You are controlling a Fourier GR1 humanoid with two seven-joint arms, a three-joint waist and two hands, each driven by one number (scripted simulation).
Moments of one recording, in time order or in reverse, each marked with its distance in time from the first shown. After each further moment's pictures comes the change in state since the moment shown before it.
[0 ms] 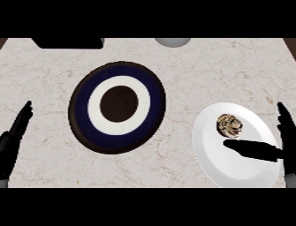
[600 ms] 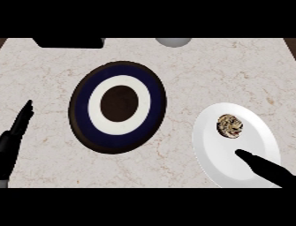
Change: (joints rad) left arm 0.003 0.024 -0.033 -0.036 0.018 0.024 0.022; right arm 0.241 0.049 -0.025 -0.157 0.058 -0.287 -0.258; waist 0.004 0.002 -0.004
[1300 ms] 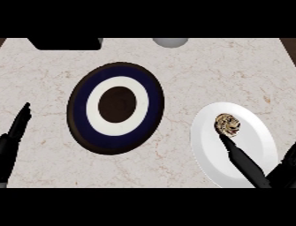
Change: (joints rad) left arm 0.018 0.009 -0.004 0.009 0.018 0.019 -0.009; right arm 0.002 0.356 0.036 0.085 -0.204 -0.287 -0.812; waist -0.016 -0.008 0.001
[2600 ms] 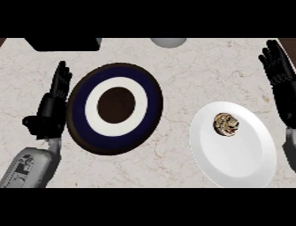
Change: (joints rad) left arm -0.338 -0.248 -0.060 0.031 0.052 0.135 0.019; right arm -0.519 -0.324 -0.218 0.355 -0.270 0.962 0.060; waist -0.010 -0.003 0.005
